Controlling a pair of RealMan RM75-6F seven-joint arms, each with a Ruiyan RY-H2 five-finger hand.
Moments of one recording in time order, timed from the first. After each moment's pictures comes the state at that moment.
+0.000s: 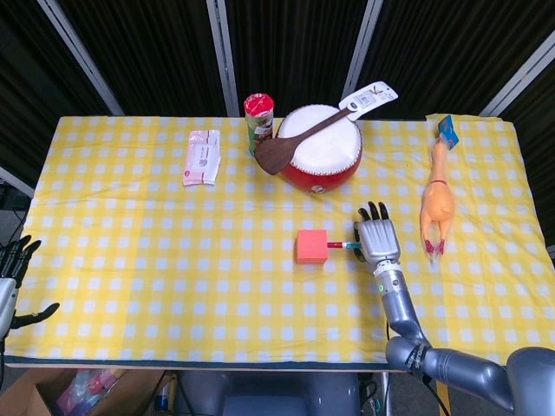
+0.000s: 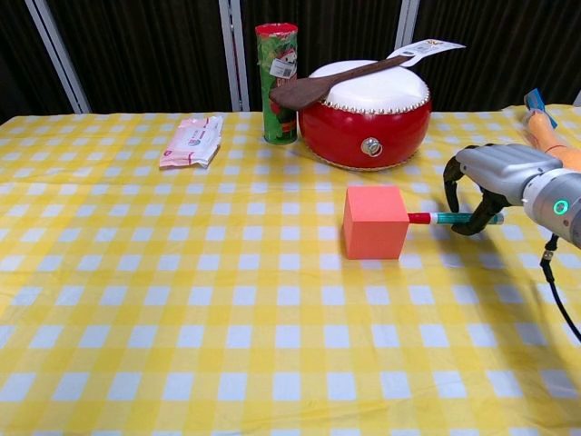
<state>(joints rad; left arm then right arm) -0.07 -1.08 -0.04 -1.64 1.48 1.47 -0.02 0.70 -1.68 0.23 -1.32 -0.84 1.06 -0.64</state>
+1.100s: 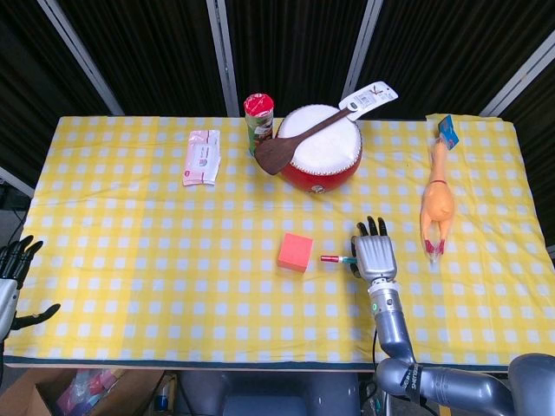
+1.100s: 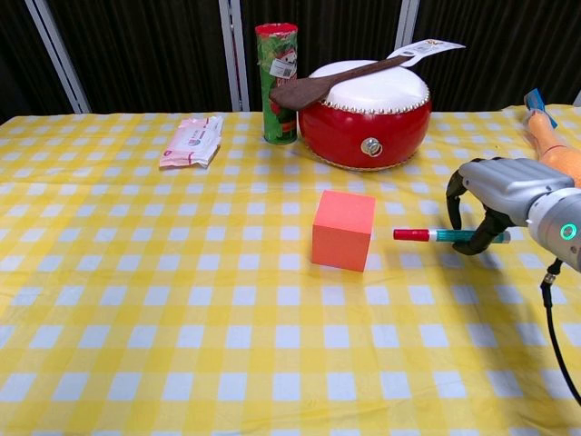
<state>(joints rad) -0.07 -1.08 -0.03 -1.64 1.51 1.48 -0.03 0.66 -1.69 0.20 -1.52 -0.75 1.25 -0.80</state>
